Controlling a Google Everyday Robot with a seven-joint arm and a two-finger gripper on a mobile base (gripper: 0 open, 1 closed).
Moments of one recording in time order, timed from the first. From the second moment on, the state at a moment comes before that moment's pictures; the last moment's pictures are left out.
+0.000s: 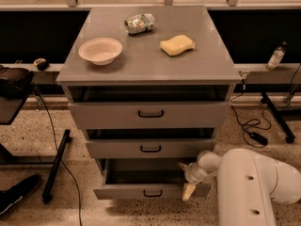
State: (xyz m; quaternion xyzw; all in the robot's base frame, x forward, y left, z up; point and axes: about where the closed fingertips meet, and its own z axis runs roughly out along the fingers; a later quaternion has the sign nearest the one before) arm 0.601 -0.176 0.189 -0.71 0.67 0.10 0.19
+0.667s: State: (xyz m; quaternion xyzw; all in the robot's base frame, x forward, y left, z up) arm 0.592 -0.175 0.180 -0.72 0.67 0.11 0.17
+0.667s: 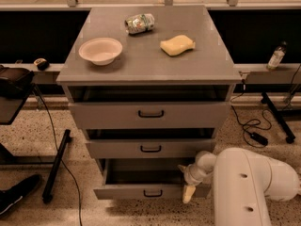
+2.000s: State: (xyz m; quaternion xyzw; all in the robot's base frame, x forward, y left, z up) arm 0.494 -0.188 0.189 -0.73 0.66 0.15 0.09
